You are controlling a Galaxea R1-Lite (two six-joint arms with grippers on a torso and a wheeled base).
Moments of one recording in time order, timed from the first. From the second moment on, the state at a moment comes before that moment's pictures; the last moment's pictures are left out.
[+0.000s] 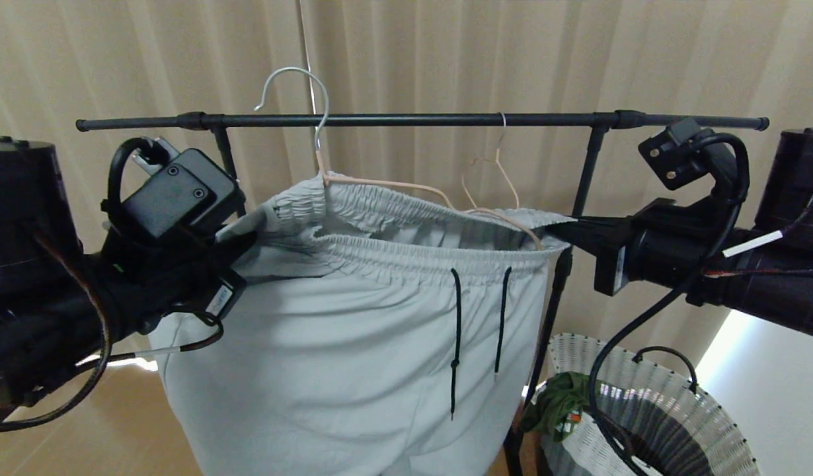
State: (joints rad) left arm -0.48 1.37 -0.77 -0.39 0.27 0.64; right arm 0.47 1.50 -0.86 -0.45 0.09 -0.08
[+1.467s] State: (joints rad) left arm -0.45 1.52 -0.81 -0.63 0.42 0.56; right arm 0.57 1.58 -0.97 -0.33 0.08 -0.08
